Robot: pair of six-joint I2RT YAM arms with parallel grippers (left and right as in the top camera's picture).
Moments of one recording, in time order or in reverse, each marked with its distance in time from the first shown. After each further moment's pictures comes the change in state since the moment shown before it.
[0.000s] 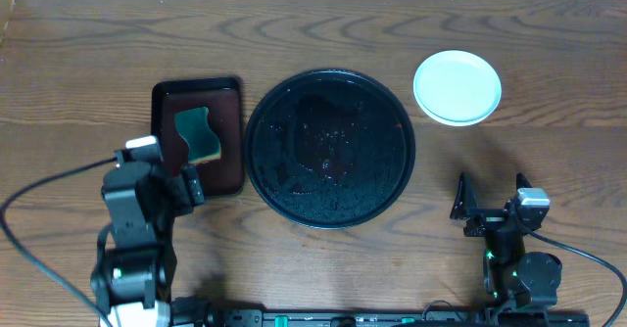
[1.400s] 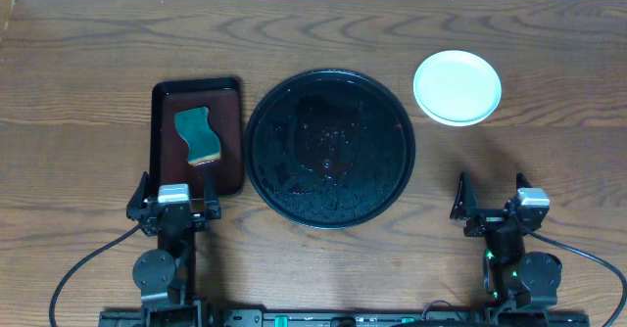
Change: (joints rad) left arm 0.000 -0.669 -0.641 0.639 0.165 0.191; right arm 0.000 0.000 0.000 0.000 0.000 0.000
